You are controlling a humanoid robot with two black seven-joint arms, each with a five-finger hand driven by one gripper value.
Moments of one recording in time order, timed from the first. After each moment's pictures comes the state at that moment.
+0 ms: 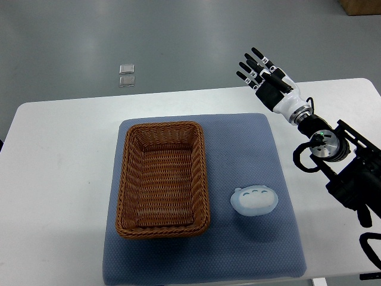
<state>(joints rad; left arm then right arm) -0.02 0.00 -0.10 -0.21 0.06 -0.06 0.06 0.65 -0.14 1.01 0.79 -0.15 0.30 0.15</state>
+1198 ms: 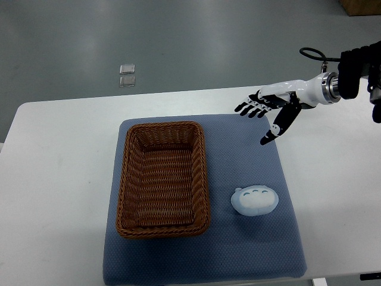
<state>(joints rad) -0.04 0.00 -0.11 -0.20 0.06 -0.05 0.06 1.20 -0.78 0.20 1.40 -0.80 0.52 -0.26</state>
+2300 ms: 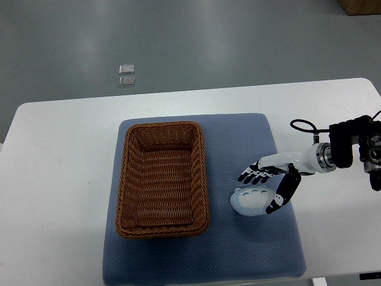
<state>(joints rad) -0.05 0.00 -0.10 -0.20 0.06 -0.05 0.06 0.96 -0.79 0.14 1.59 -0.86 0.39 -0.24</state>
